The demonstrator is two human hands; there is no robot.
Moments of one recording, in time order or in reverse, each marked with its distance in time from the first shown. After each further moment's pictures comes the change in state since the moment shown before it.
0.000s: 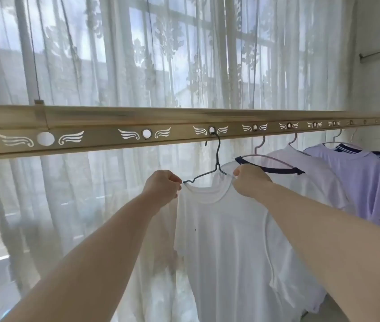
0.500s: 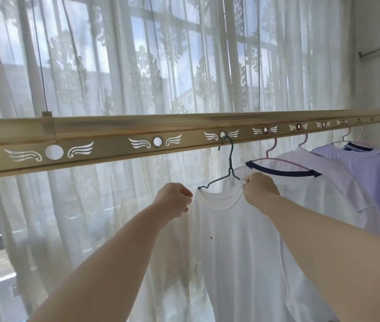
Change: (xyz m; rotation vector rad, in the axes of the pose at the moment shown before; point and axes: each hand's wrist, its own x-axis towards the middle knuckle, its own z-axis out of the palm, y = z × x) left_hand 0.022 -0.020 -0.009 0.077 -0.099 0.024; right_hand 0.026 -0.009 0.037 0.114 0.154 0.165
